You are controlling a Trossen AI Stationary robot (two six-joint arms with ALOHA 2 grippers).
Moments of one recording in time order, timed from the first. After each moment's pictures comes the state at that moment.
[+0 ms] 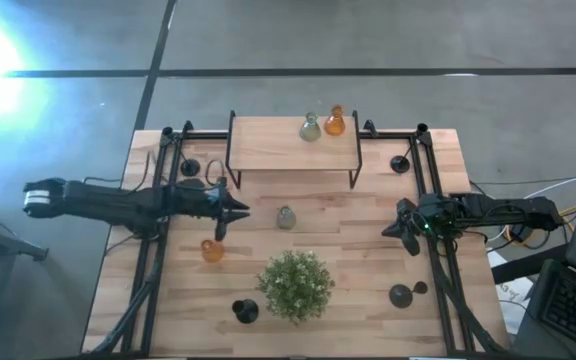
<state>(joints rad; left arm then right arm) 0.12 0.90 0.32 0.21 0.07 -0.14 0.02 0.17 0.17 -0.65 -0.13 0.58</state>
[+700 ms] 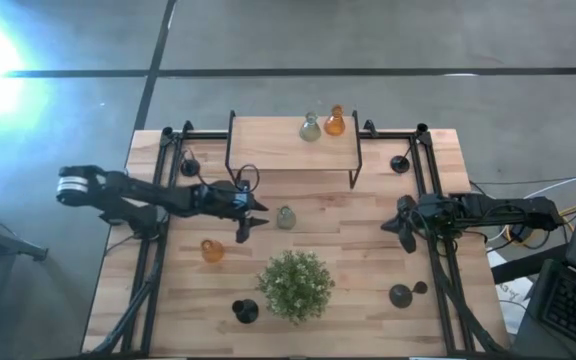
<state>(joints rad) 0.12 1.32 0.46 0.40 0.09 -0.05 0.02 0.17 0.17 -0.66 0.00 0.56</state>
